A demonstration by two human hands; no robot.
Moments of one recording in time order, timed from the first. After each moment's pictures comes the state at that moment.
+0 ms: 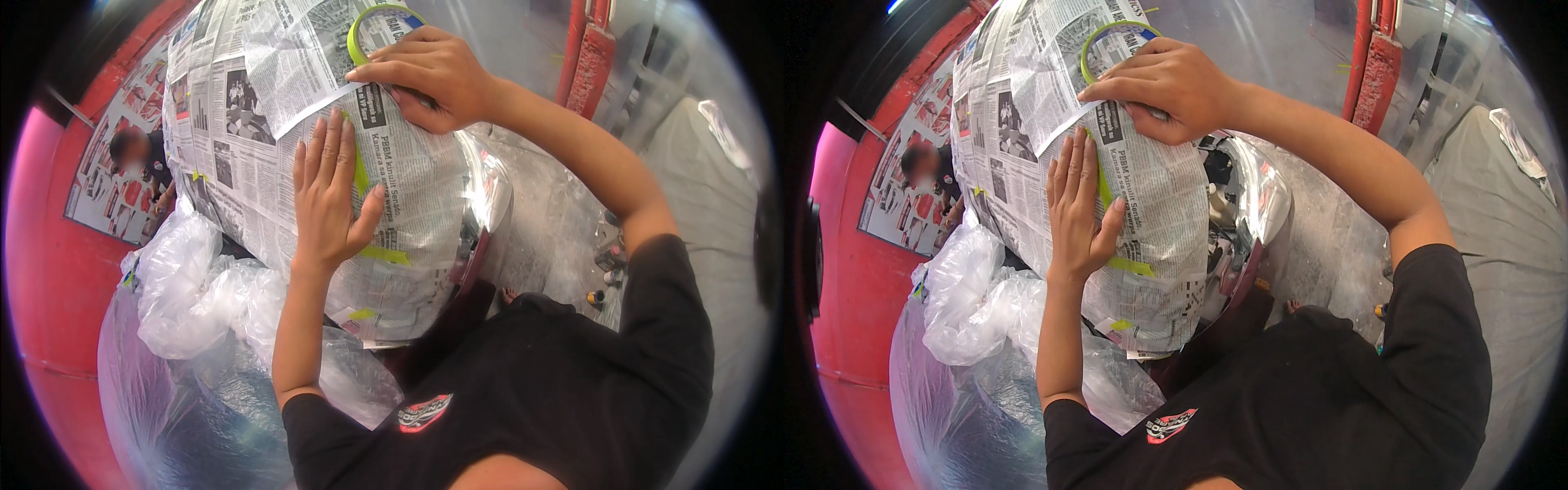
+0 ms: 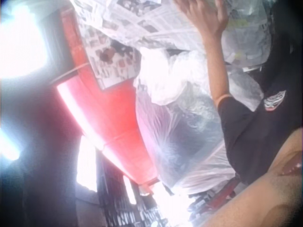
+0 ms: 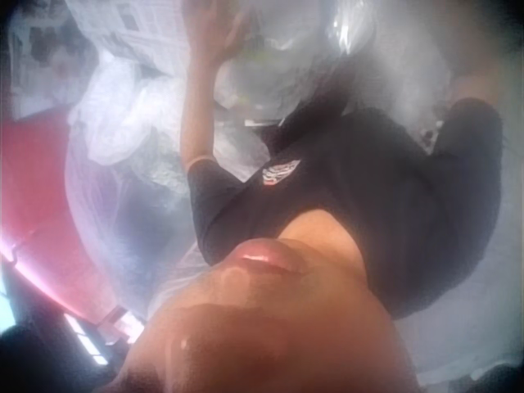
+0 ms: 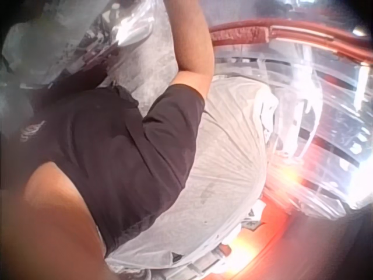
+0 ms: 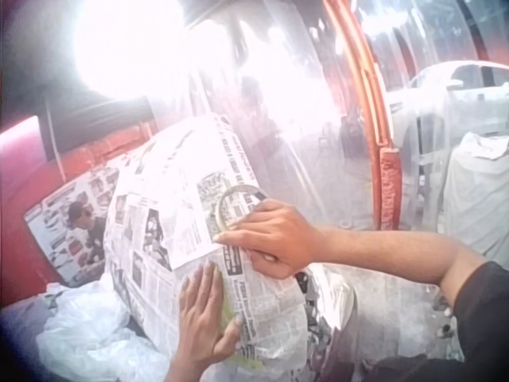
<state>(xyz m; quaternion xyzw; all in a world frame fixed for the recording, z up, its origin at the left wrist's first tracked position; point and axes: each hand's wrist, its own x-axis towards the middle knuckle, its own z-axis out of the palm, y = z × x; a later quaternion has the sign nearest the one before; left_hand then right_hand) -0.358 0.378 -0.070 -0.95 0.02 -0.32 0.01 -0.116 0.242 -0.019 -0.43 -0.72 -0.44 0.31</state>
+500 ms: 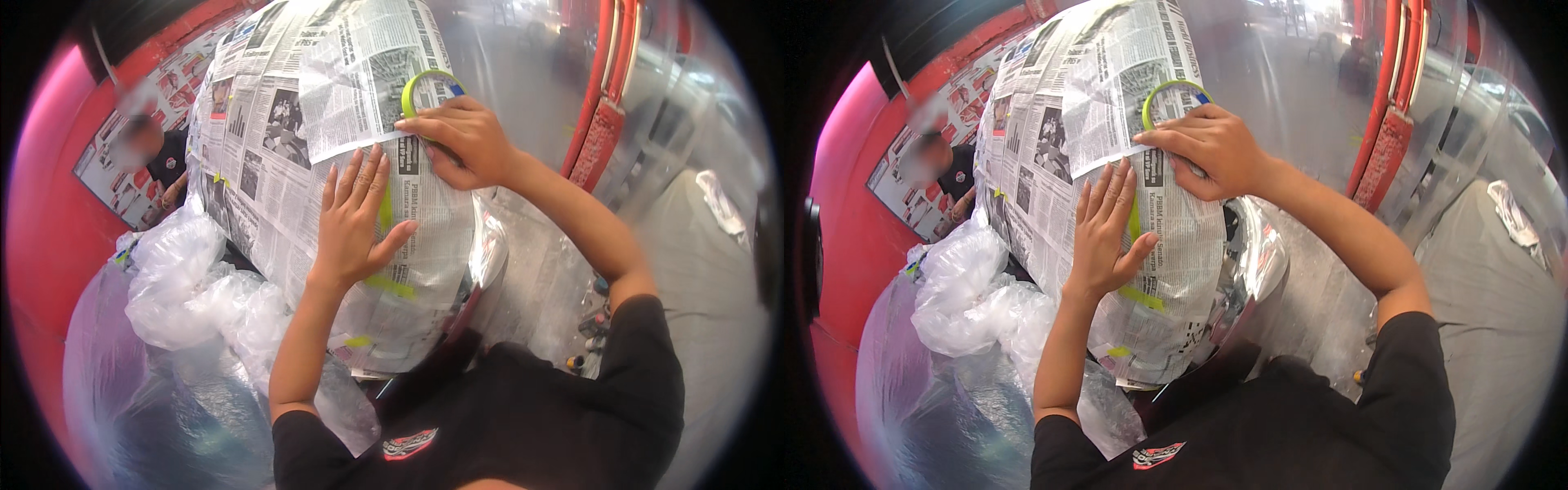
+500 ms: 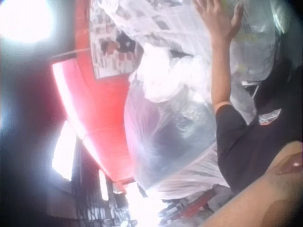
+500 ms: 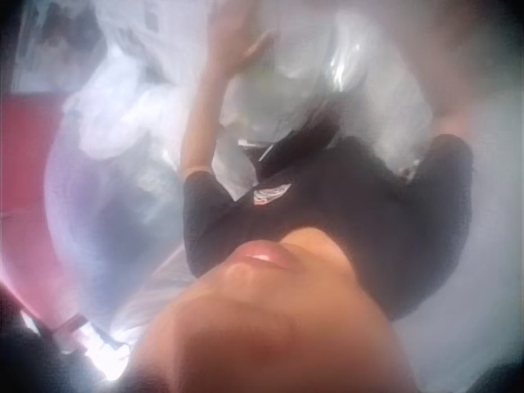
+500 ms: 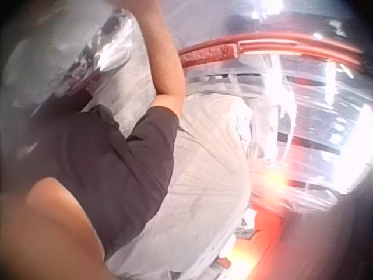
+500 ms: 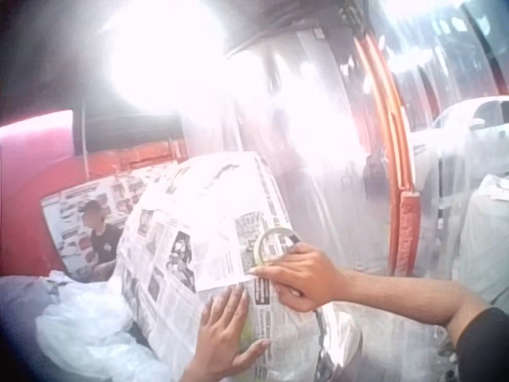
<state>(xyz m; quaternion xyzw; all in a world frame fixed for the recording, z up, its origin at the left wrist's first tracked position) -0.357 0.375 -0.063 -0.94 -0.01 -0.33 0.00 -0.125 0.236 -0.011 -0.46 -0.74 -0.38 0.32</state>
